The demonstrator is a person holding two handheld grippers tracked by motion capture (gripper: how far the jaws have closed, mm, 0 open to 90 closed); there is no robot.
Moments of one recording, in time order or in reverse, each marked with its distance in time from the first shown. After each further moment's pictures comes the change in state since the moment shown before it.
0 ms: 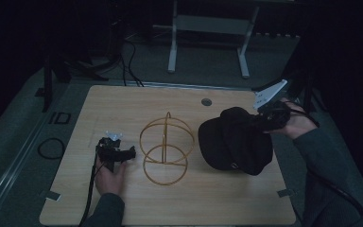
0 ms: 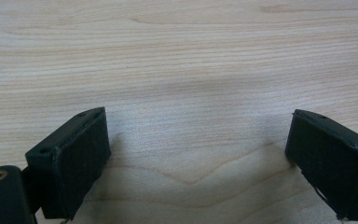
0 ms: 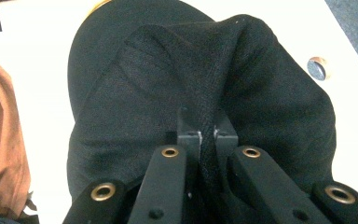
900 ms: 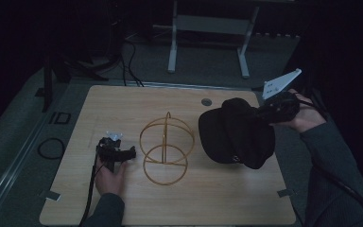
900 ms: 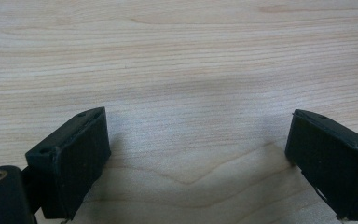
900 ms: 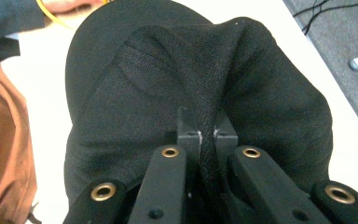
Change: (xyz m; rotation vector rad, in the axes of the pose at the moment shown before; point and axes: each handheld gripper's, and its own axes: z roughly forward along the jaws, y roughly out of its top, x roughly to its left) left arm -0.001 0.000 0.000 0.001 -0.001 0.004; right arm -0.002 0.011 -0.032 -0.096 -0.004 -0.019
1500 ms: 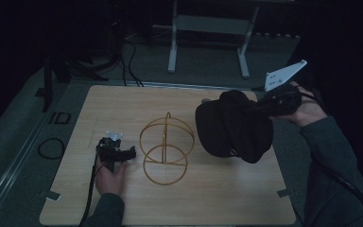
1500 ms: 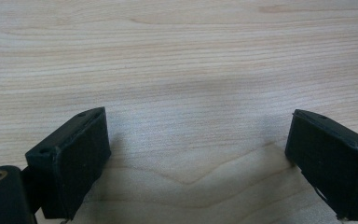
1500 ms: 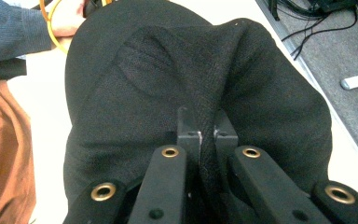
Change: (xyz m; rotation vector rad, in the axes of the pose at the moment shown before) left arm 0.000 0.000 0.000 0.000 0.001 -0.001; right arm -0.001 0.017 -0.013 -0.062 -0.007 -0.019
